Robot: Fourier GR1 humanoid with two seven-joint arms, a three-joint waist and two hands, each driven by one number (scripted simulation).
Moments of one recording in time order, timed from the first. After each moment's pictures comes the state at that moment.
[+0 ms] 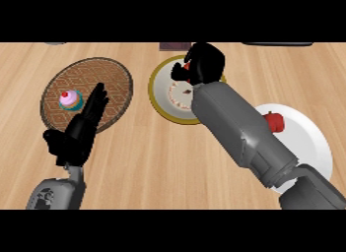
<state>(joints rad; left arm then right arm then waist) -0.16 0.07 -0.06 -1.54 -0.04 0.06 0.09 -1.19 -0.01 0.51 -0.40 0.54 -0.71 0.75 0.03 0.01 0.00</state>
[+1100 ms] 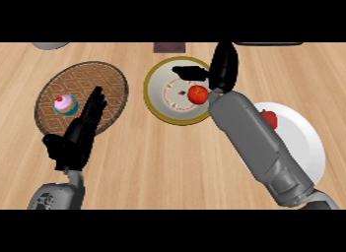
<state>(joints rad) -0.13 0.05 -0.06 -1.55 -0.06 0.07 0.08 -0.96 -0.04 0.22 -0.75 0.31 -0.83 0.25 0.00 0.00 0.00</state>
